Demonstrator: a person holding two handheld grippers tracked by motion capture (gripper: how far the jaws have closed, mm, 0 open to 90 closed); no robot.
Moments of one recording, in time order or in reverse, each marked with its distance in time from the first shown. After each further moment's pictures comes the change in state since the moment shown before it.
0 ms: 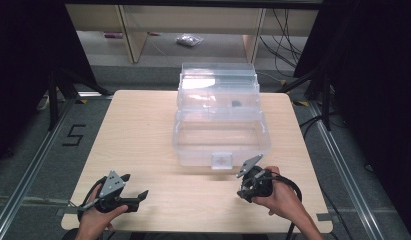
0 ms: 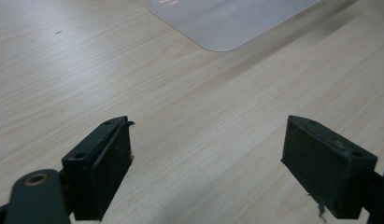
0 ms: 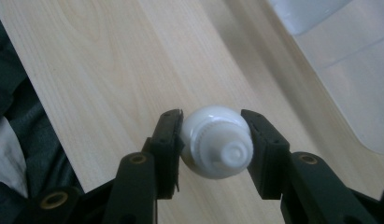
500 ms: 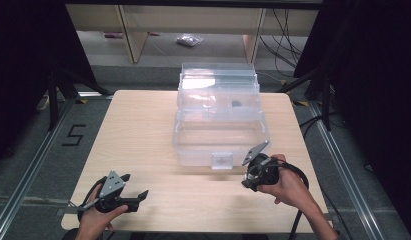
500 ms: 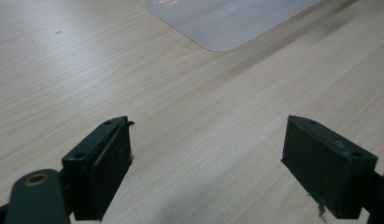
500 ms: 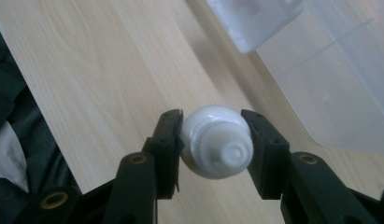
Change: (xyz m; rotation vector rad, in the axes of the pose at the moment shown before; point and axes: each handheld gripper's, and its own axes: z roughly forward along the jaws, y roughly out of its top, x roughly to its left) left arm 0.000 0.000 0.000 0.000 0.001 0.000; right arm -0.020 0.012 -0.027 0.003 -0.005 0.007
